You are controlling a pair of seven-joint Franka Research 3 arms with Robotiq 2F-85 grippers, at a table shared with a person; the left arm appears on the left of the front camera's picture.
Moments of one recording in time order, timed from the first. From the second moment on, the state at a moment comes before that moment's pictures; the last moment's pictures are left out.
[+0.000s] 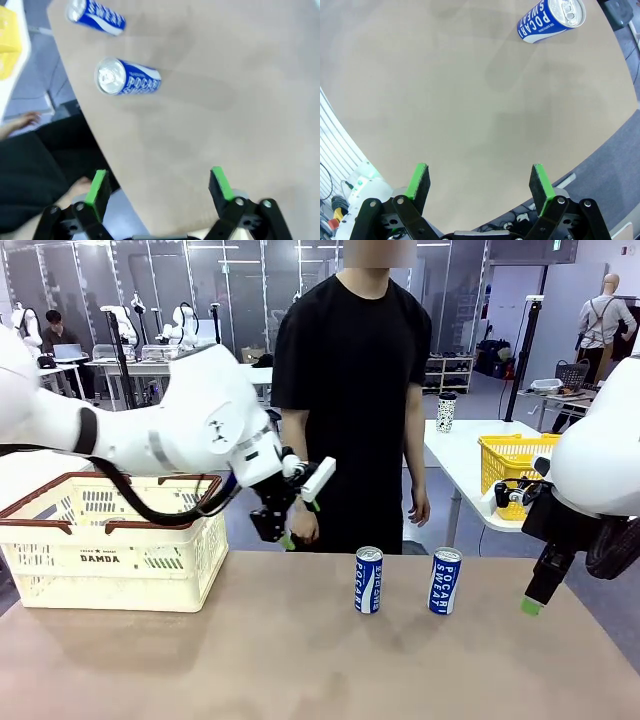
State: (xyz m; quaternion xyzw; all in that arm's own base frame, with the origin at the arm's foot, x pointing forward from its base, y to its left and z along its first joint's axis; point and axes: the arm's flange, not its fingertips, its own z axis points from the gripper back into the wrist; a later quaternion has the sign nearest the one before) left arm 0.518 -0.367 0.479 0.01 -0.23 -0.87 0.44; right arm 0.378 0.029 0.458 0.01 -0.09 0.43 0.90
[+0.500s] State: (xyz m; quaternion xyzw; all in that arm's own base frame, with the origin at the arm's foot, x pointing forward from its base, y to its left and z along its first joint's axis) left arm 0.553 -0.445 0.445 -0.01 -0.22 -0.89 0.41; right arm 0.378 0.029 0.458 0.01 -0.09 0.43 0.90
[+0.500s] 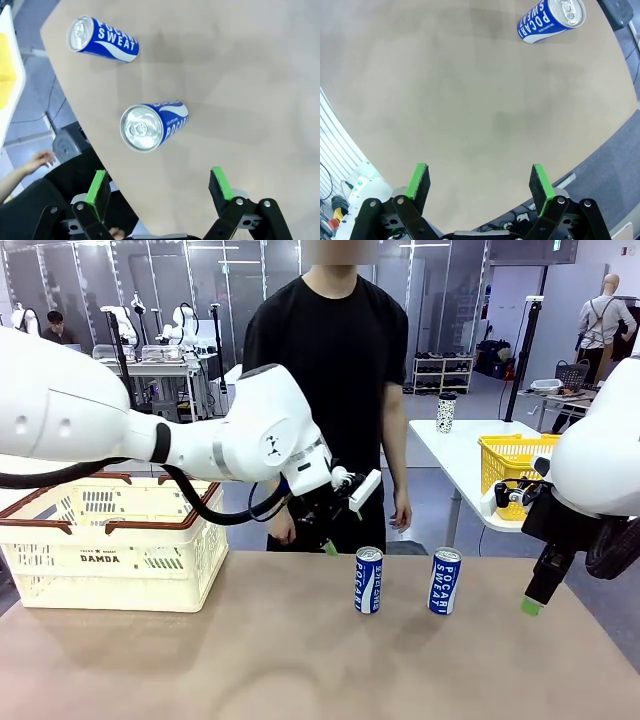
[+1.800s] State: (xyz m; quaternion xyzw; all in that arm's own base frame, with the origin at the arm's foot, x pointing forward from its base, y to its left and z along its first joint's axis) left arm 0.590 -0.499 0.388 -0.06 -0.14 -0.91 0.39; right arm 0.378 0.029 0.458 0.01 -0.09 0.43 0.90
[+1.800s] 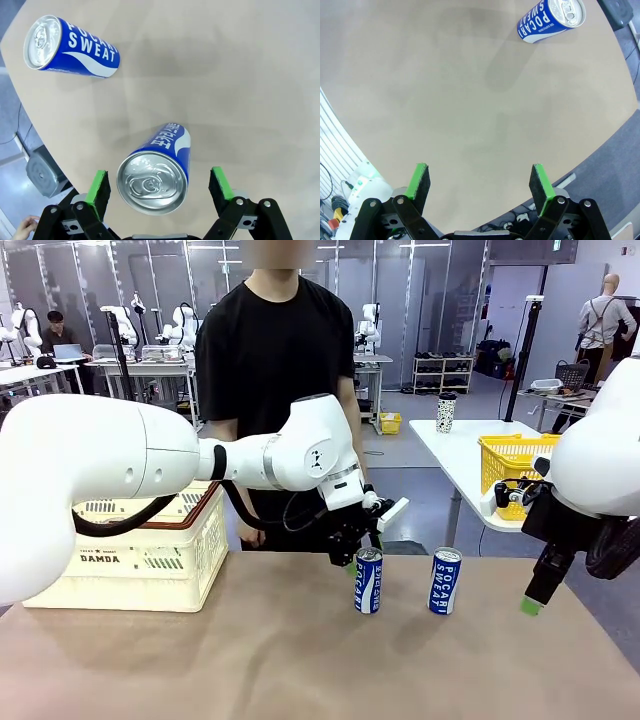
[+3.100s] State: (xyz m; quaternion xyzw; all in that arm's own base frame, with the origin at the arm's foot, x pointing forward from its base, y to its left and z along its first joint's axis) left arm 0.599 -0.506 0.371 -0.08 -0.11 -0.91 0.39; right arm 0.378 0.029 0.458 0.01 -0.09 0.43 0.90
